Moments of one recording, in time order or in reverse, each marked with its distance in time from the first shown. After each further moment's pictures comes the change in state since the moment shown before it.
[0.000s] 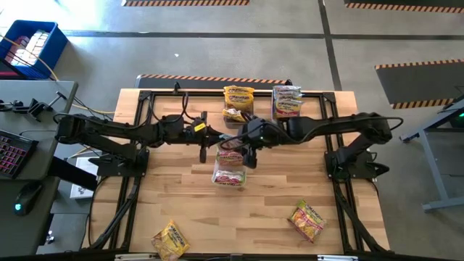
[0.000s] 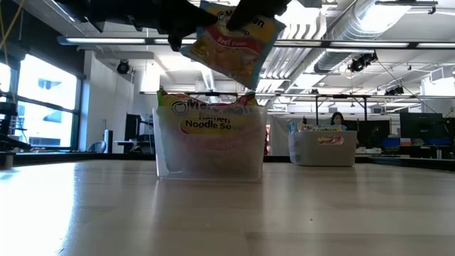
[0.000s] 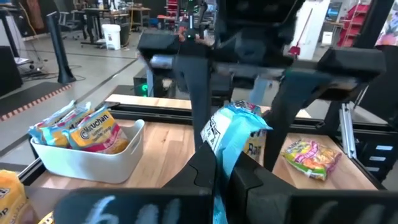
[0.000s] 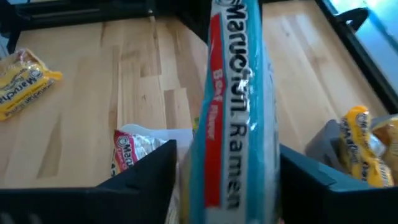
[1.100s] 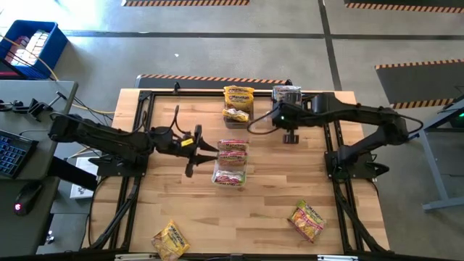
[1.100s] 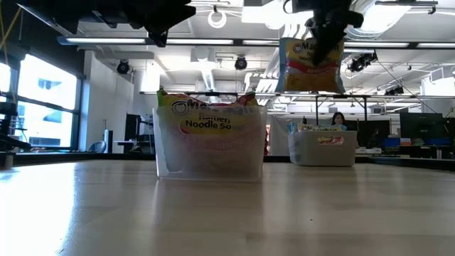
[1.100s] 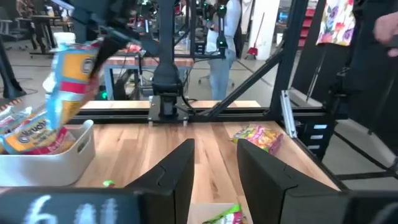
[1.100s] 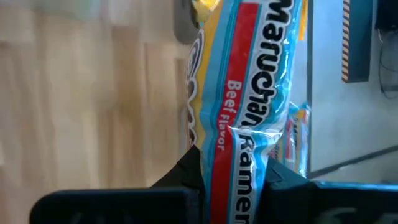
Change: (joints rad) left arm -0.139 -0.121 -0.154 0.066 0.031 0.016; right arm -0.187 -0.201 -0.002 -0.680 0.276 -0.389
